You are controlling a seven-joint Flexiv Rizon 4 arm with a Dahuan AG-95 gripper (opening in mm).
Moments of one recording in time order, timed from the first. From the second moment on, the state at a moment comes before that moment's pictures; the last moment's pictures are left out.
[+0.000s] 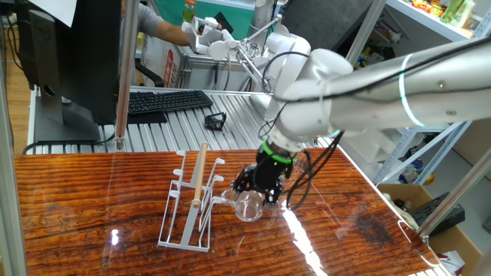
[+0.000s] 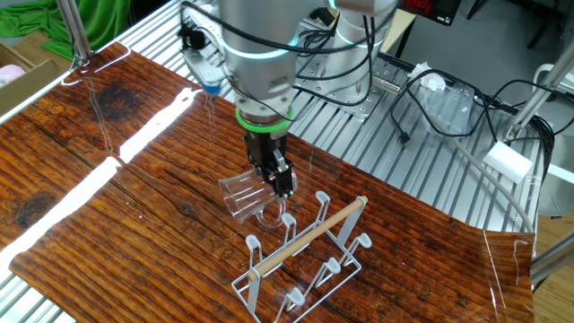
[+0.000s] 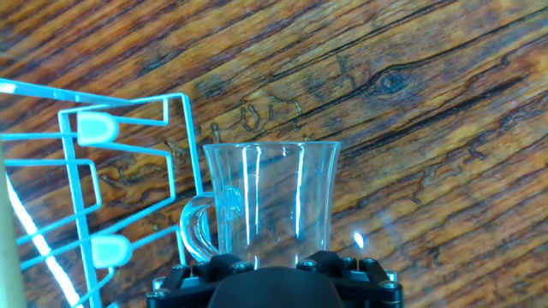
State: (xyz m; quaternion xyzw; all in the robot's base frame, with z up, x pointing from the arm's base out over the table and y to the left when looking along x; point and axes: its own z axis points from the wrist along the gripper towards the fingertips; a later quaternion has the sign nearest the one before) arm 0.518 0.042 0.119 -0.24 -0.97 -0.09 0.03
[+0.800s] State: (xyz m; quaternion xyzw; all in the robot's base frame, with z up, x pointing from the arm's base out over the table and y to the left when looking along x) arm 0.522 0.038 0.133 -0.27 -0.94 -0.17 0.07
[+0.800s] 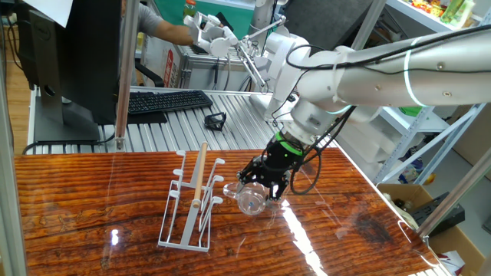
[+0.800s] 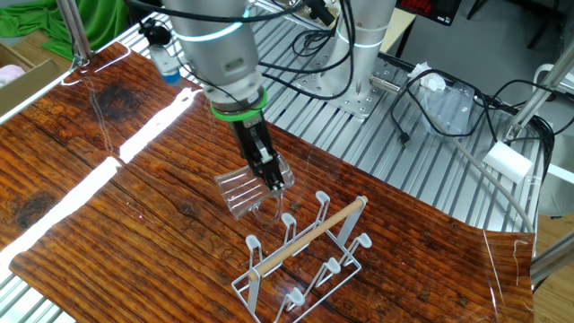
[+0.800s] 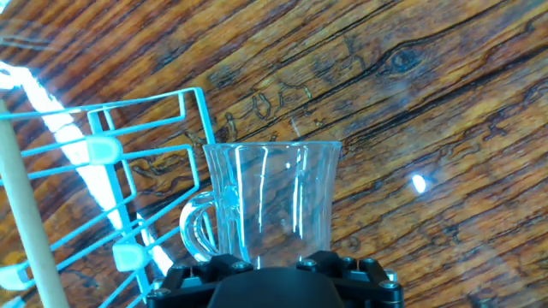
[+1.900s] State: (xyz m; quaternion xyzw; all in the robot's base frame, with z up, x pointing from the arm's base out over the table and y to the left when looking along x) arm 0.534 0.035 0.152 -0.32 -0.90 -0.27 0.12
